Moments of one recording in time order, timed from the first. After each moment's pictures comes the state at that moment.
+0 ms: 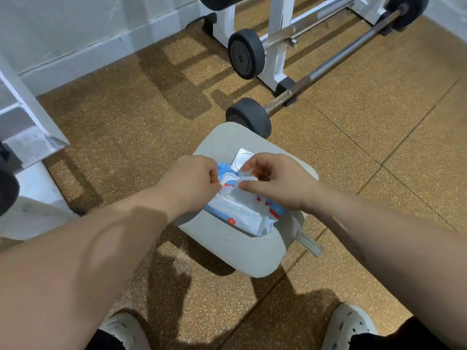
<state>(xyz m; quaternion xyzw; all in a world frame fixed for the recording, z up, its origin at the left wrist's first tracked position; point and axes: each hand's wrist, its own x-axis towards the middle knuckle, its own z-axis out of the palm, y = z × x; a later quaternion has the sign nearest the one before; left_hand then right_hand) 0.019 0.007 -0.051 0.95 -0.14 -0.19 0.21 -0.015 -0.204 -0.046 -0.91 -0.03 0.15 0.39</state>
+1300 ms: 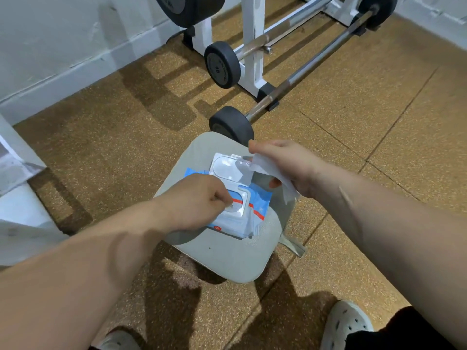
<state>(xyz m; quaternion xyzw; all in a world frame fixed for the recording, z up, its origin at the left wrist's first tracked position) 0.006 -0.027 -0.024 0.89 -0.25 -0.30 0.25 0.004 -0.238 -0.012 -0.75 0.23 0.21 0.59</state>
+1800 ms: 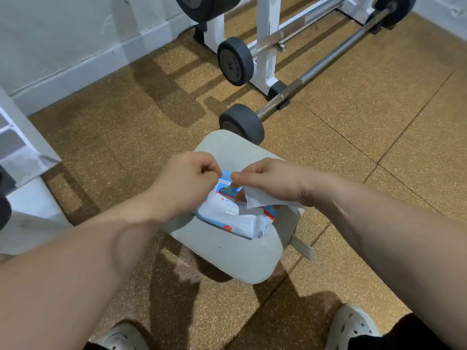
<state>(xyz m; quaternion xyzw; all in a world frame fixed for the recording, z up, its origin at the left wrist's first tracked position) 0.020 -0.007 -0.022 0.89 -0.06 -0.19 0.41 0.003 -0.211 -0.015 -0.86 0.02 0.35 0.37</state>
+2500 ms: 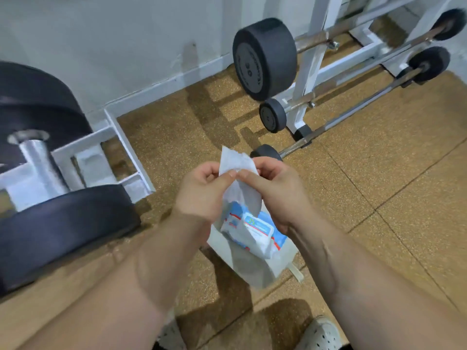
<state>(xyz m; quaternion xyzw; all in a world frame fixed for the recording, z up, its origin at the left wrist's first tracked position) 0.023 0.012 0.168 0.63 0.24 -0.14 0.72 0.032 -0.127 0.159 -0.69 0.12 0.13 0.71</state>
